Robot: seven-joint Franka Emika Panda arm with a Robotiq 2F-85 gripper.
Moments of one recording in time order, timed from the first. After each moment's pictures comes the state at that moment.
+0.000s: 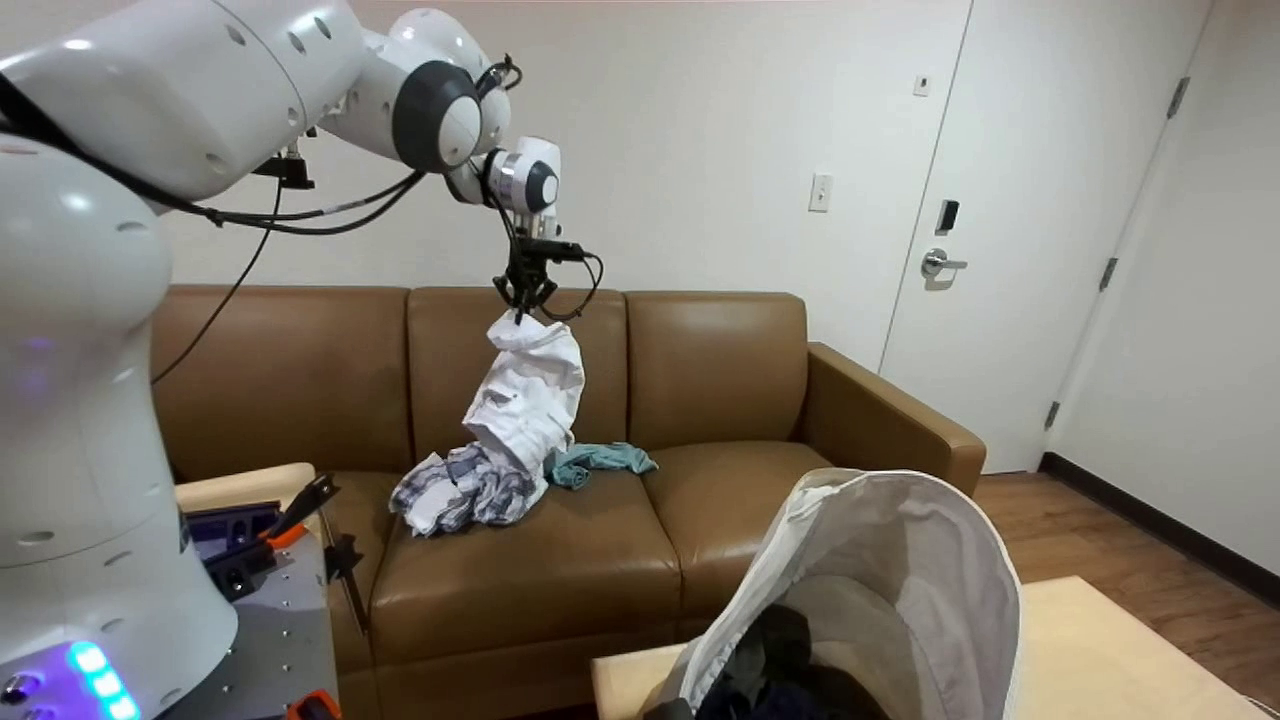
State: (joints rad) arm 0.55 0.97 0.36 -1.09 -0.23 2.00 -0.65
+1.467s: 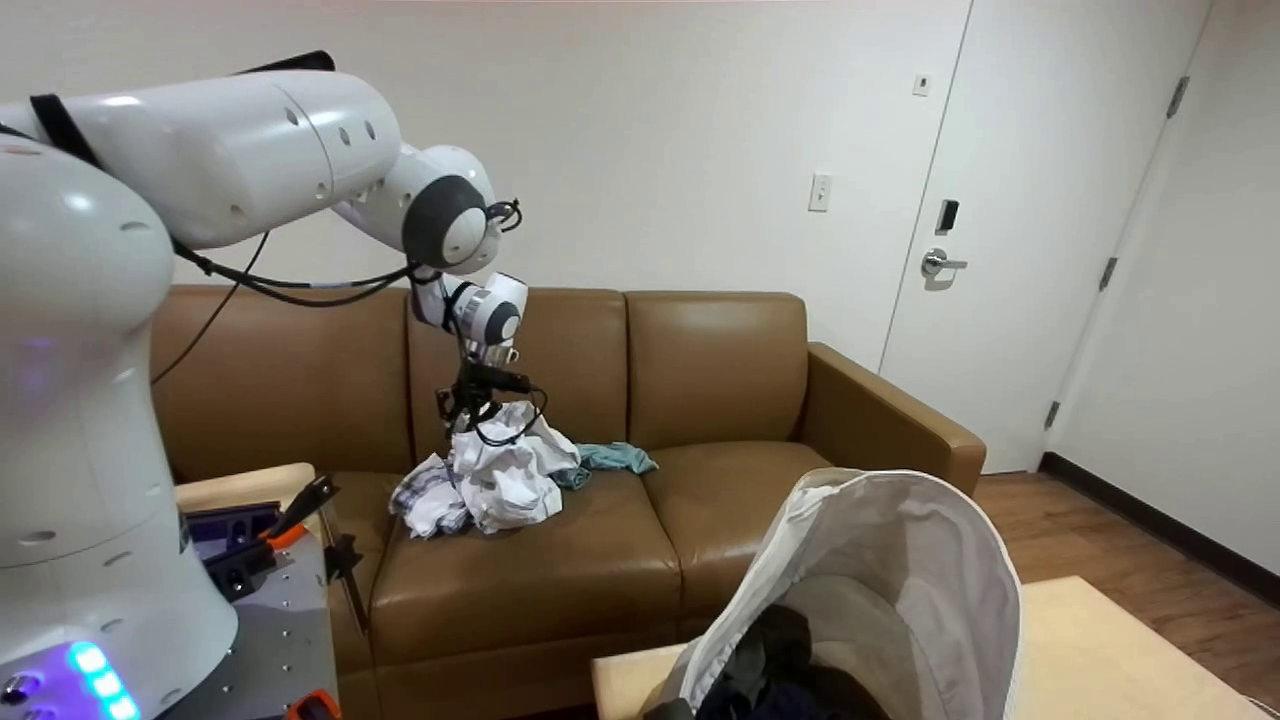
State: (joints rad) arm 0.57 1.28 0.41 -1.21 -0.19 2.20 -0.61
